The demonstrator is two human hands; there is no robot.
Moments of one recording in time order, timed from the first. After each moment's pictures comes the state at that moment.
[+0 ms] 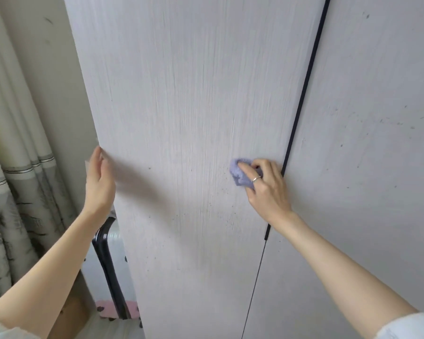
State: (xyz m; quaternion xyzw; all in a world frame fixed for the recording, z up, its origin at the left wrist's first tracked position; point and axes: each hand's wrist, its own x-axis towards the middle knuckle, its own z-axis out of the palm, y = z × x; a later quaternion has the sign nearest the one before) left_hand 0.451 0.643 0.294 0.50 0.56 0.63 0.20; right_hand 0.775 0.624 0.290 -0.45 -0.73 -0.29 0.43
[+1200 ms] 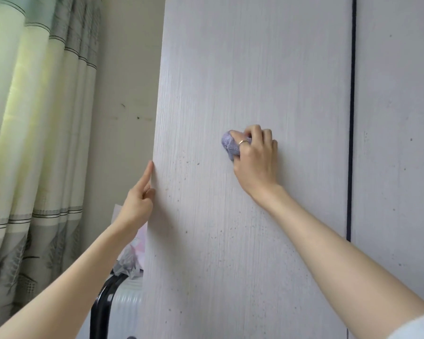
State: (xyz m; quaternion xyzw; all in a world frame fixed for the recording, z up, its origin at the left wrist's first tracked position) left_hand 0.413 0.692 0.205 0.63 0.41 0.64 0.15; right_hand 0.641 0.673 0.288 -0.41 -0.62 -0.42 0.52
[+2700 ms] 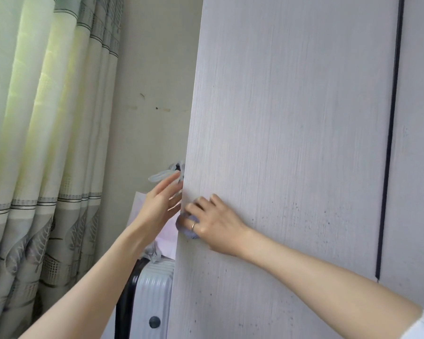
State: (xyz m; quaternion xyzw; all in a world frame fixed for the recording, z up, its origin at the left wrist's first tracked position) left_hand 0.393 0.673 0.183 0.55 0.29 0.68 0.38; right_hand 0.552 0.676 0.180 -0.21 -0.78 -0.57 0.14
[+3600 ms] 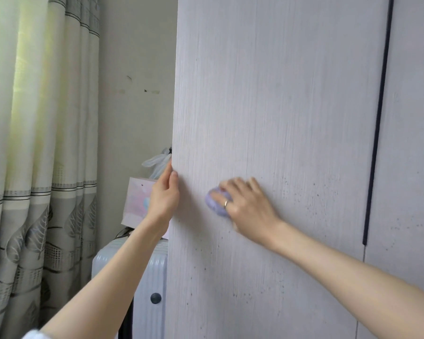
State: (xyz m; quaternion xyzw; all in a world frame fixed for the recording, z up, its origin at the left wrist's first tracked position) left_hand 0.430 0.670 0.165 0.57 0.40 0.69 0.20; right_hand 0.615 0.662 0.161 -0.25 -0.74 -0.53 0.32
